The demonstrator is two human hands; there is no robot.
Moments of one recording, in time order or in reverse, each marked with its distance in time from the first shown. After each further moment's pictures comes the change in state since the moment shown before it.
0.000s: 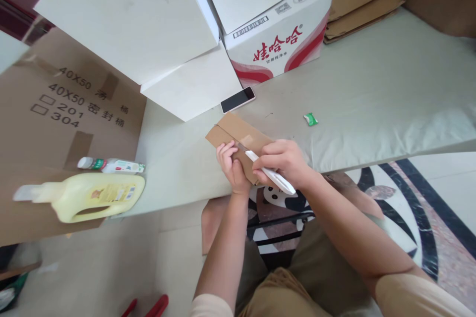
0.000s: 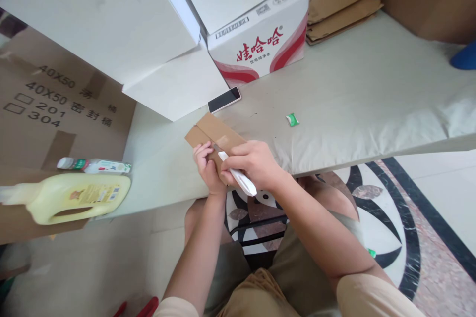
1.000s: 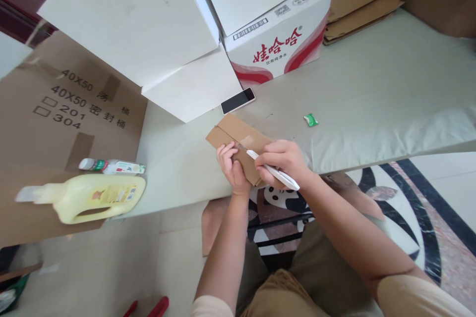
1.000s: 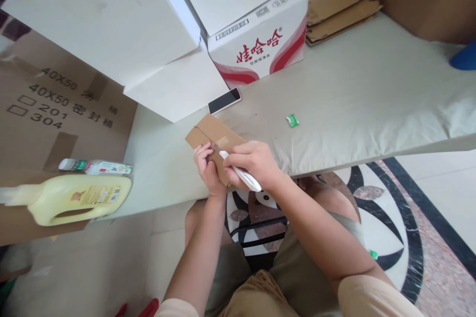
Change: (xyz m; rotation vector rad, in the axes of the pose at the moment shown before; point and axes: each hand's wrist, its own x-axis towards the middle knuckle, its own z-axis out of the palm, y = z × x) left_hand 0.000 -0.002 0.000 -0.024 0.000 -0.011; right_hand -0.001 0.000 0.003 -0.005 0.075 0.038
